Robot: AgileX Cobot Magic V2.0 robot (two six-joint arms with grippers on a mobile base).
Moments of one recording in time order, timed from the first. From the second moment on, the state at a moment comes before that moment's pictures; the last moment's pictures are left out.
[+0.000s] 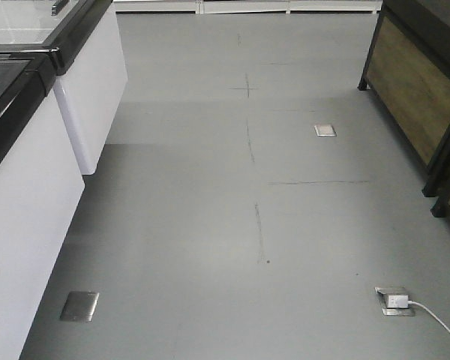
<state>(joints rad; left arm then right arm) -0.02 0.39 -0.47 0.06 0.31 -0.10 0.03 -0.01 0.03 -0.12 0.05 0.07</state>
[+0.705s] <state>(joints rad) -0.02 0.72 -0.75 0.19 0.62 -0.54 0.03 -0.01 0.03 -0.12 0.05 0.07</state>
